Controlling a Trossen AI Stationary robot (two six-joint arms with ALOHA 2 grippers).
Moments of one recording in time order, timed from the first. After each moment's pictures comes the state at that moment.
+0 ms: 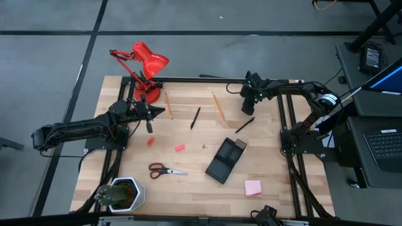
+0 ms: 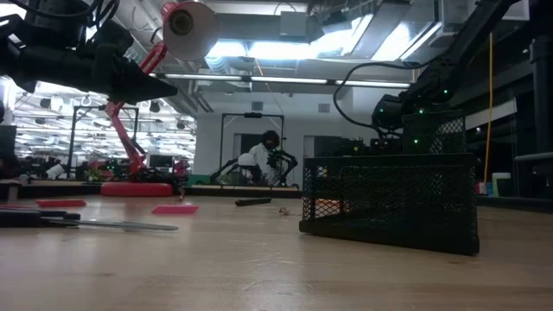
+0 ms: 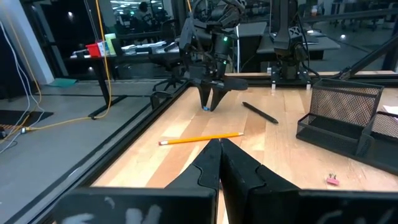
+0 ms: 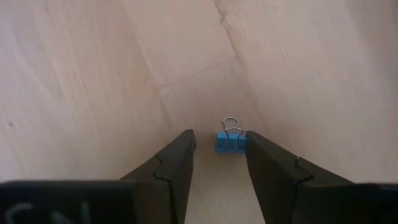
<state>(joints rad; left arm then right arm) 0.42 0.49 0.10 0.32 0.09 0.10 -0.84 1.64 0.76 -0.32 -0.12 -0.44</state>
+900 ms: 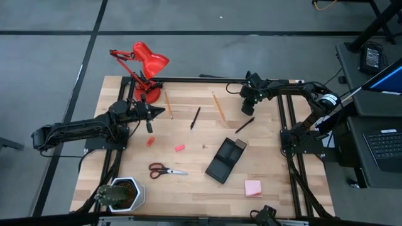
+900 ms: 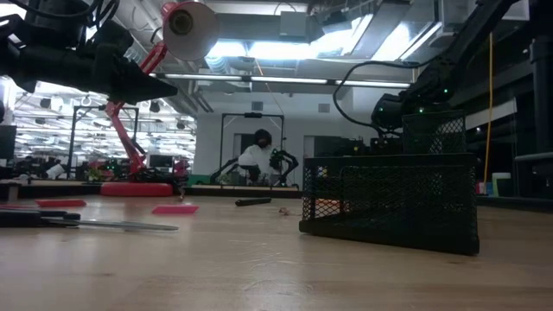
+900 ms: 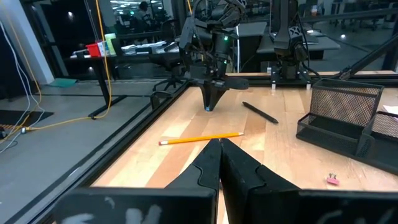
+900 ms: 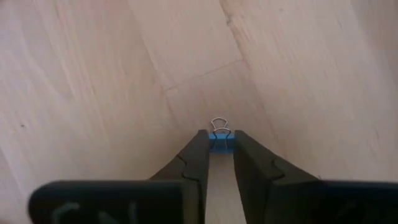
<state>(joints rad) 0.42 0.49 0.10 0.32 0.09 0.10 -0.84 1.64 0.76 -0.31 -0.13 -0.42</state>
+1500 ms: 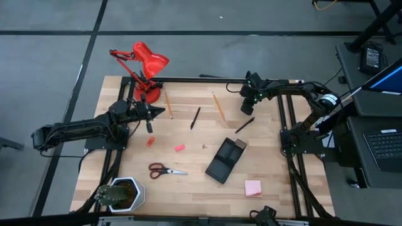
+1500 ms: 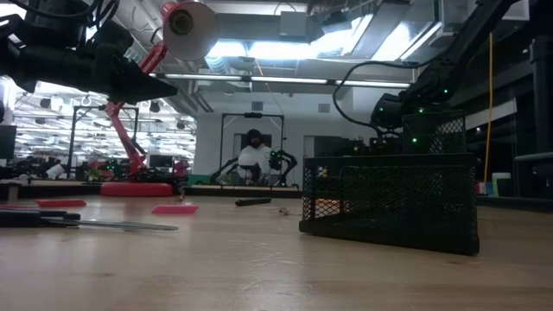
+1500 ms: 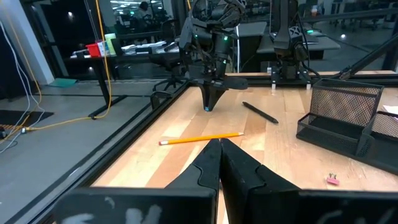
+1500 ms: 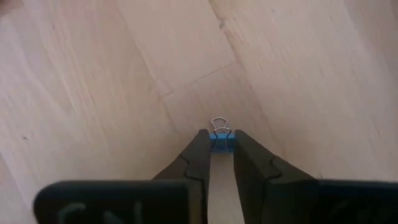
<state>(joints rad) 0.42 0.49 0.10 0.32 0.09 0.10 -0.84 1.64 0.76 -0.30 -0.13 -0.37</state>
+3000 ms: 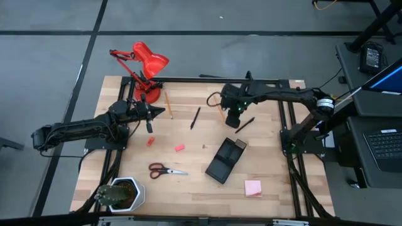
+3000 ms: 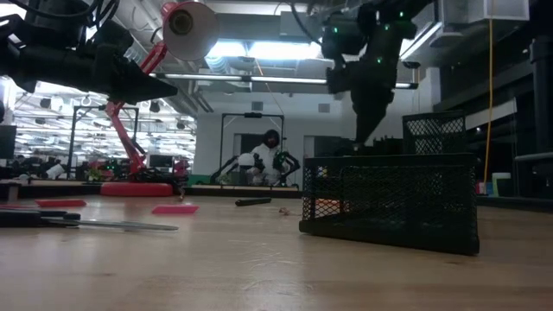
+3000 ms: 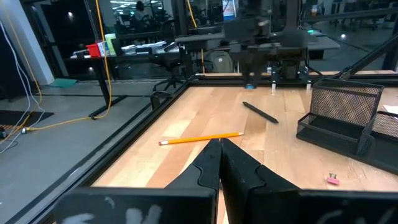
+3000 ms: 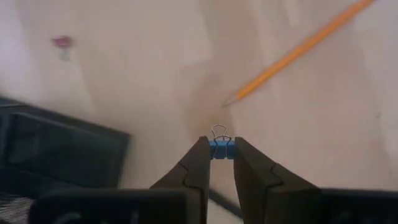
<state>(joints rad) 0.42 0.49 0.10 0.32 0.09 0.10 -0.30 1.64 1.27 -0.91 -0.06 0.00</state>
